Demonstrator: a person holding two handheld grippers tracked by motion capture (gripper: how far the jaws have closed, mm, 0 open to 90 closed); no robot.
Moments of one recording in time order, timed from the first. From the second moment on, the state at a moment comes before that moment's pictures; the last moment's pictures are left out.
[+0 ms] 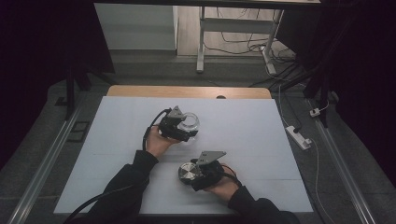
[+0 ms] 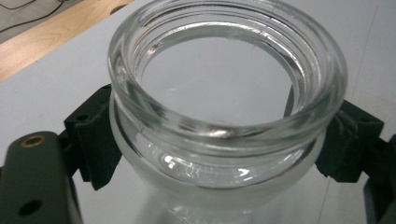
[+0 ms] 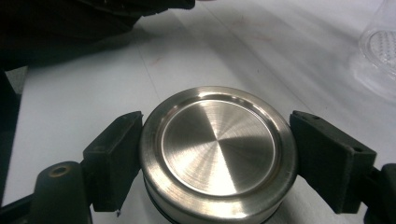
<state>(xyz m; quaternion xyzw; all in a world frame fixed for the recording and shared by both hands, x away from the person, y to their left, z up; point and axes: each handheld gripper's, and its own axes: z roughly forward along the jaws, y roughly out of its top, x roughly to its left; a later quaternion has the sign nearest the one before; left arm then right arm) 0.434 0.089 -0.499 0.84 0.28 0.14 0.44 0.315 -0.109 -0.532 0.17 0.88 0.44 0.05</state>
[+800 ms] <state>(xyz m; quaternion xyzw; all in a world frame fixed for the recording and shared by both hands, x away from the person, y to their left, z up) 0.437 0.088 -0.512 0.85 0.28 0.12 0.43 0.320 -0.106 -0.538 0.18 0.89 0.41 0.06</state>
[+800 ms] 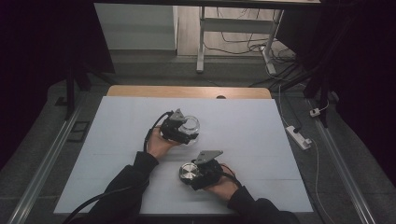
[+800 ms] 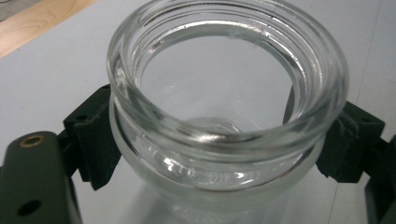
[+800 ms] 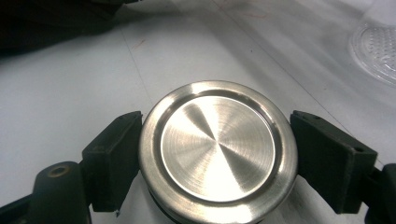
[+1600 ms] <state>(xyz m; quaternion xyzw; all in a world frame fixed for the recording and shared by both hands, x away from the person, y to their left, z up) 0.436 0.089 -0.507 0.85 0.28 0.11 0.43 0.318 -0.106 -0.535 0.19 0.89 0.41 0.05</state>
